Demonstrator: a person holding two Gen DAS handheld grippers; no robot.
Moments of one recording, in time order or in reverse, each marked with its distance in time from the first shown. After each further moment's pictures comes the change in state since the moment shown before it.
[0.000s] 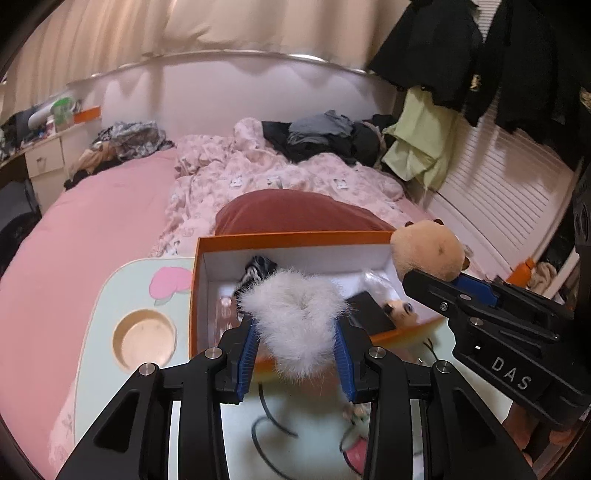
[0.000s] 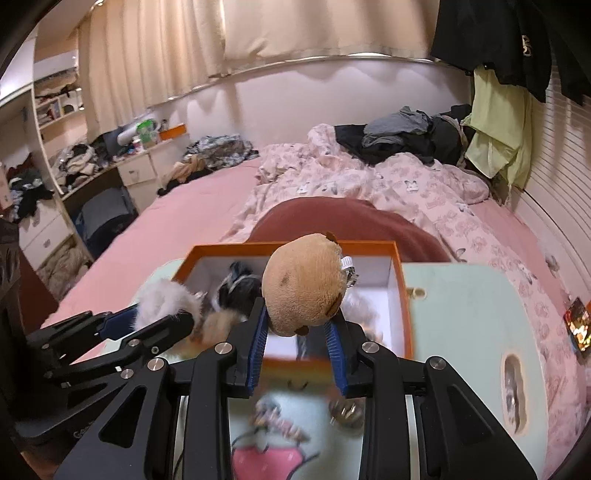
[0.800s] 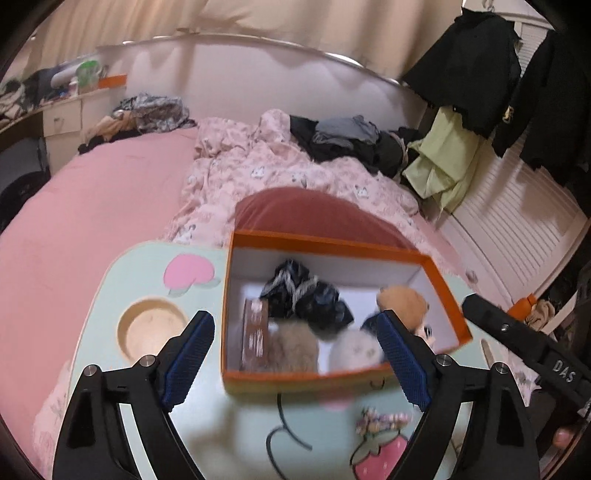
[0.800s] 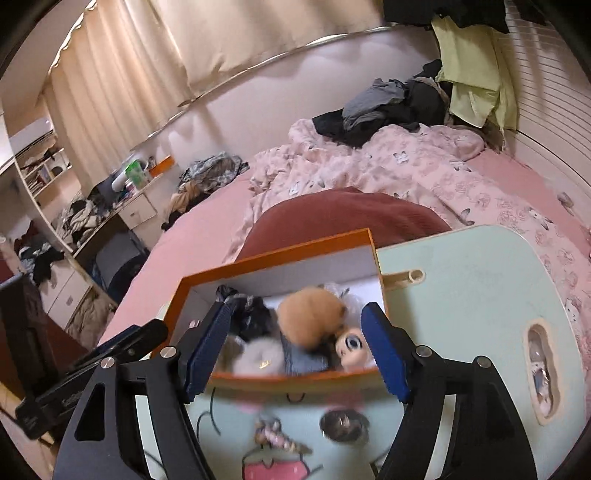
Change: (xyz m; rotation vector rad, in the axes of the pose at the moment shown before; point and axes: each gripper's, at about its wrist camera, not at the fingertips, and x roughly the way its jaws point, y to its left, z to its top) left arm -0.002 0.031 -0.002 -0.145 0.007 -0.001; right arm -0.012 -0.045 -0.010 0.234 -0.010 0.106
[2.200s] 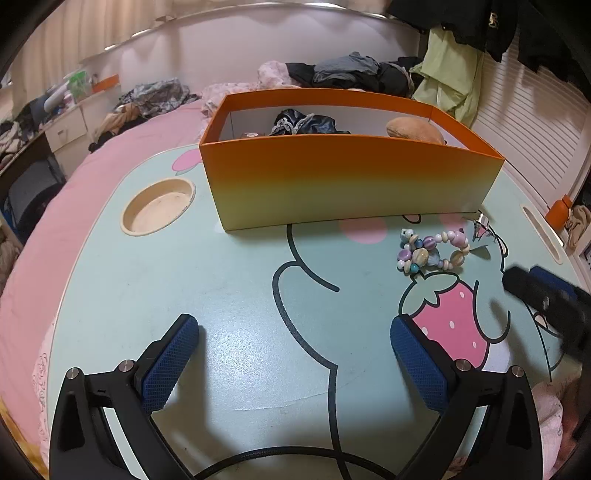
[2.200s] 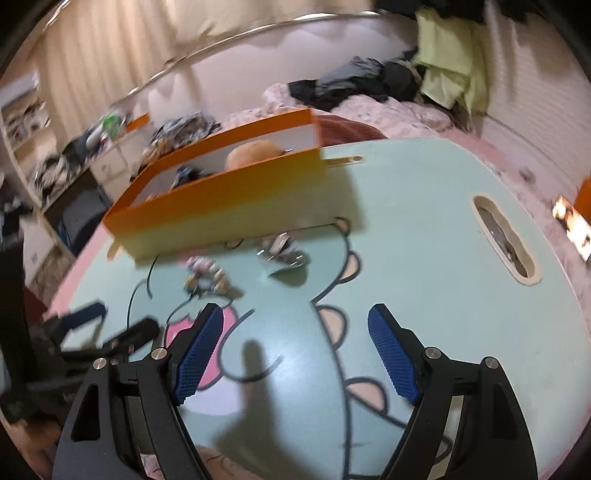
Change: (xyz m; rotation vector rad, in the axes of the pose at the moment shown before) left arm 0.013 -0.014 -0.111 0.177 0.151 0.166; right arm -0.012 -0.030 -0.101 -0.048 0.084 -0.160
